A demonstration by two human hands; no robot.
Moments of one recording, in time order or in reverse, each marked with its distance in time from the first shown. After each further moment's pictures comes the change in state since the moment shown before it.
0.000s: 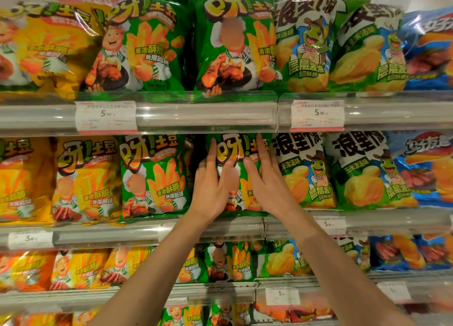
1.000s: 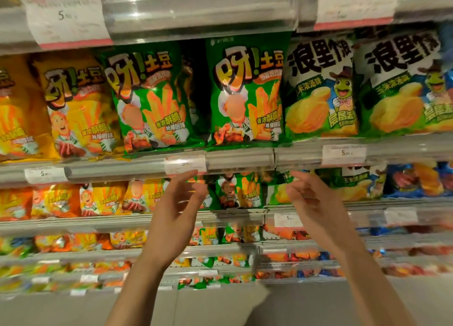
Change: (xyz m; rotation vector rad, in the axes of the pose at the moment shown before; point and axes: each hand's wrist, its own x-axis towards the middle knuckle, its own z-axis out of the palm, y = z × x) left_hand -0.164 -0.026 -0.071 -0.120 -0.114 -0.330; right_hand -0.164 0.064 -0.010 0.075 -0.068 0.248
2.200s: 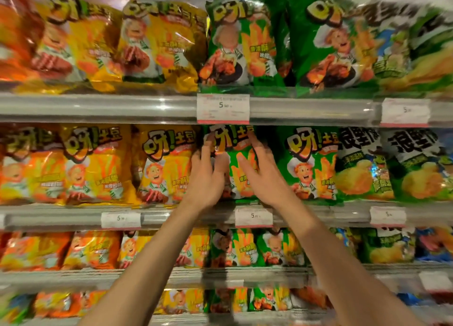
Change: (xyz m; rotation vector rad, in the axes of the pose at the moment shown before) left_hand 0.143 0.022 -0.111 0.118 0.122 0.270; right_hand 0.123 -0.196 0.142 -0.047 0.012 -0.301
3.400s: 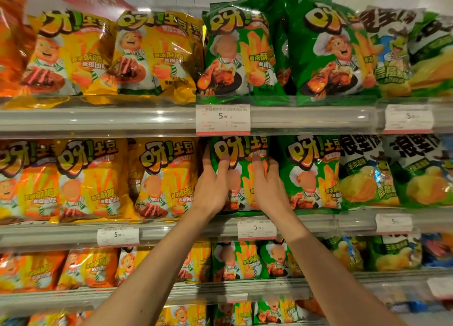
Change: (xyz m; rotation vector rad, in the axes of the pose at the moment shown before) left_hand 0.019 -0.006 0.018 -0.103 -0.049 -0.186; right_hand 0.007 0.008 0.017 0.164 0.190 0.388
